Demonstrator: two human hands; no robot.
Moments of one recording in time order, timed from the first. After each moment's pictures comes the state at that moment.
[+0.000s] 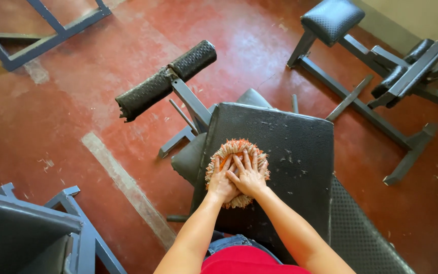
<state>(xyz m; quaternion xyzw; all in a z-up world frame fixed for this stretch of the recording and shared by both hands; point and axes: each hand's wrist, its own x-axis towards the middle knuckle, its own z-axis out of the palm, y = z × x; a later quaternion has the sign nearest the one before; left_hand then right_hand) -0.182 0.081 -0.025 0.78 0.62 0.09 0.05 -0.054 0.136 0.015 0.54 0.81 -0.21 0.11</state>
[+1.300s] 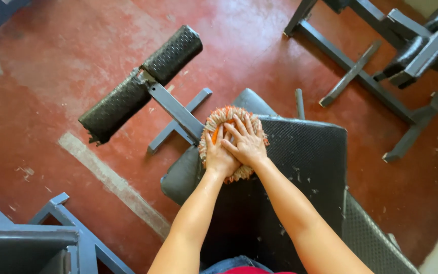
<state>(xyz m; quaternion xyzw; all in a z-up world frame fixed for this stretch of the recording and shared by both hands) -0.224 0.262 0.032 0.73 0.67 0.02 0.13 -0.107 0.321 0.005 0.51 0.85 -0.13 0.02</state>
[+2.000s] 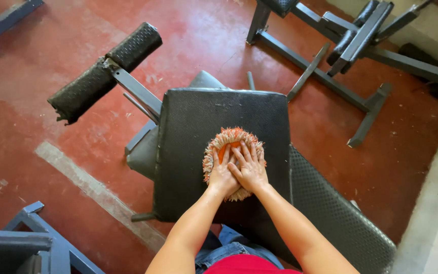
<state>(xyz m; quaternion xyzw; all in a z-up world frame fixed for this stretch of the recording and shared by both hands) -0.045 0.096 0.039 0.81 0.56 -0.06 0.14 0.098 0.123 -0.019 0.55 0.83 -0.09 -0.04</state>
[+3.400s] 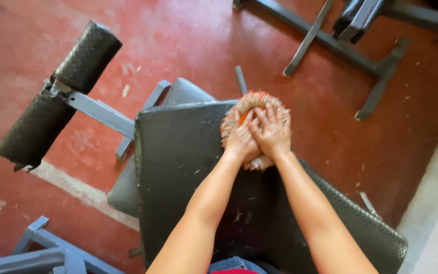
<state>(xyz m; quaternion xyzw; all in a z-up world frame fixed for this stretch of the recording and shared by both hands) 0.022 0.329 -0.024 0.85 0.49 0.05 0.18 0.170 0.337 -0.048 0.62 0.78 0.05 -0.12</state>
